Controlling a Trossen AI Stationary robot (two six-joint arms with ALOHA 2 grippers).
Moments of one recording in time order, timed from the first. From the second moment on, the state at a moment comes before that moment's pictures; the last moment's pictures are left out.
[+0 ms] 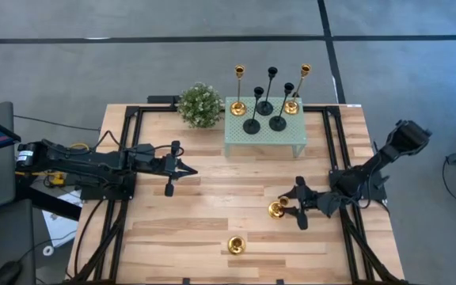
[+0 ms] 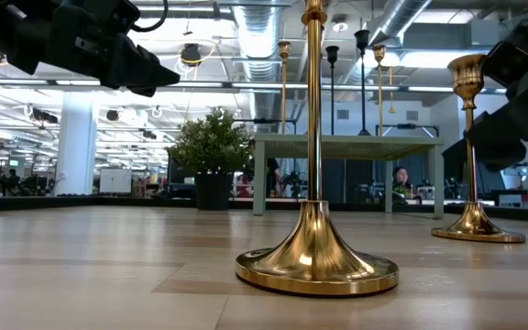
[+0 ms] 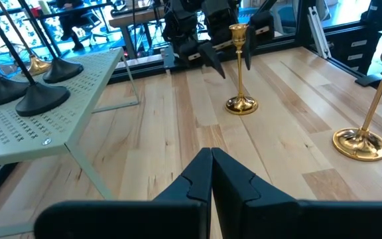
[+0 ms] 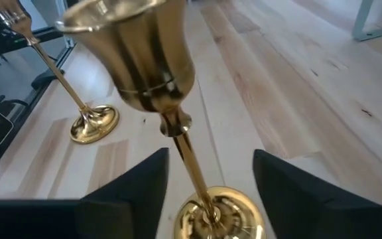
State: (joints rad) left arm 0.03 0.69 0.30 0.34 0.10 0.25; right arm 0.68 1.20 0.14 0.57 0.62 0.57
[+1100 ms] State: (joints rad) left arm 0.03 0.69 0.30 0.33 0.10 0.25; right arm 0.60 0.96 0.37 0.07 0.57 0.52
